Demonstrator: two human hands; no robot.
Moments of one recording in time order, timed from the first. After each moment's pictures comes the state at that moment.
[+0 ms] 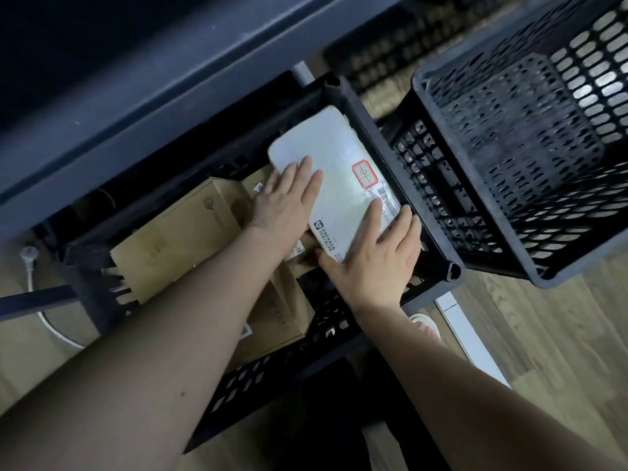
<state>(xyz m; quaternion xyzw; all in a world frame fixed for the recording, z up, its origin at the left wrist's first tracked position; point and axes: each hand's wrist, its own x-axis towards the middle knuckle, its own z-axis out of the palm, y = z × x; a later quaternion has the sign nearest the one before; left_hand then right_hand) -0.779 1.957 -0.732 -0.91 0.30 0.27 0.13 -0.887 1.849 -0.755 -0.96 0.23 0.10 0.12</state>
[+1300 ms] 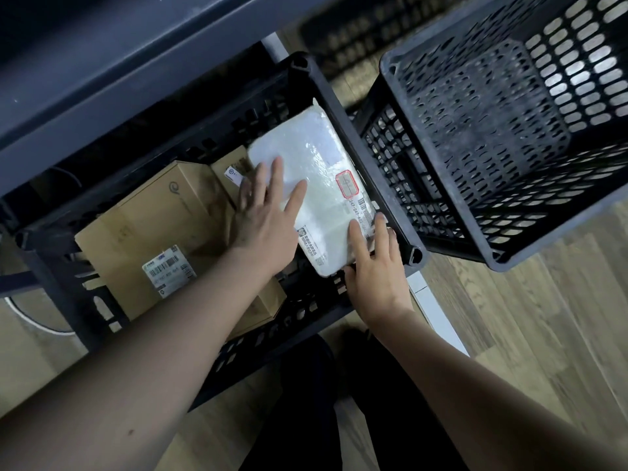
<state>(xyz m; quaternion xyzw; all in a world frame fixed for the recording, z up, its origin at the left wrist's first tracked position) -0.819 1.940 -0.724 -0.92 0.23 0.30 0.09 -0.920 1.792 -0.732 -0.93 0.10 0.31 0.16</state>
